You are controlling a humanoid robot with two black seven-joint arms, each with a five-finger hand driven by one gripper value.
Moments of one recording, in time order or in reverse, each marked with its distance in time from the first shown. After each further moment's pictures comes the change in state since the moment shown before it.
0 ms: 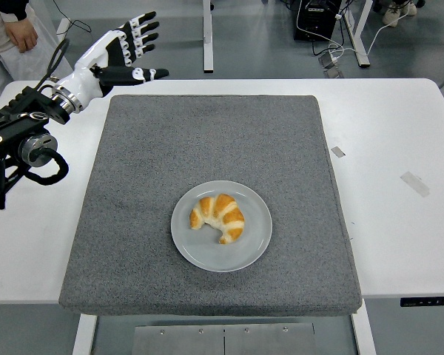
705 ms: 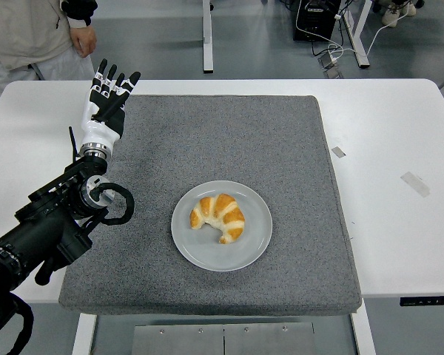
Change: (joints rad) left arm 0.240 -0.306 -0.489 0.139 -0.242 0.152 0.000; right arm -0.004 0.000 0.001 0.009 0.001 0.002 0.000
